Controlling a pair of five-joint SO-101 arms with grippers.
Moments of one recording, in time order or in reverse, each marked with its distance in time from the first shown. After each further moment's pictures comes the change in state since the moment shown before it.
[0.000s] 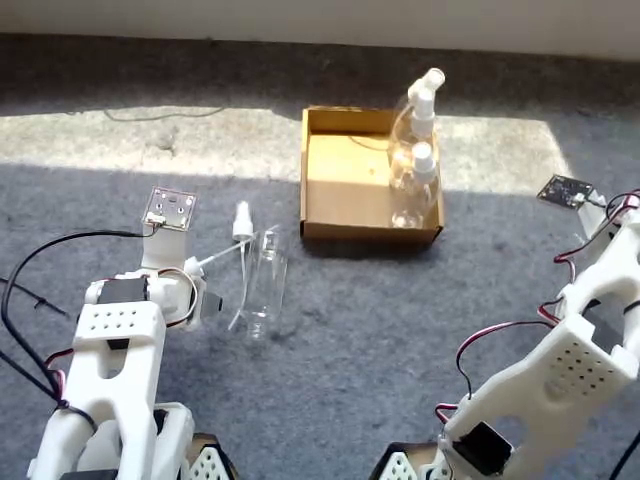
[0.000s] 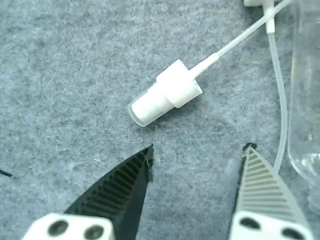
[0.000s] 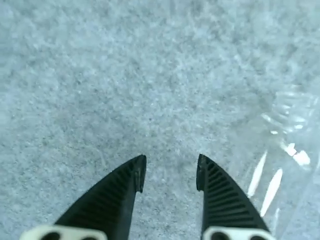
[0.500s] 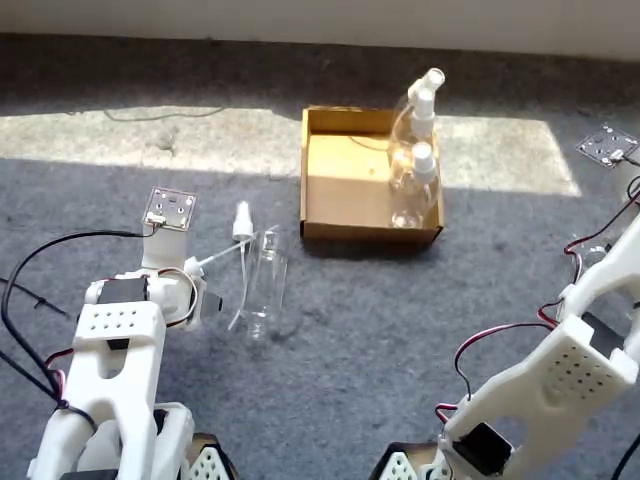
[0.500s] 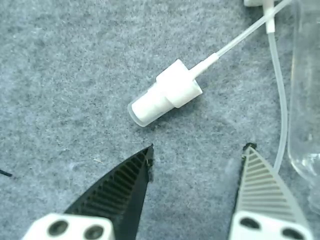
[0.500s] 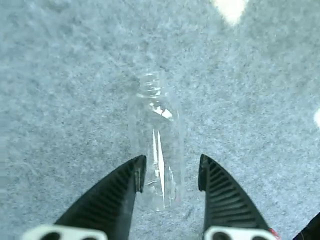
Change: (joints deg) left arm 0.0 0.0 0.0 0.0 0.0; right arm 0.0 -2.1 -12.4 -4.8 -10.3
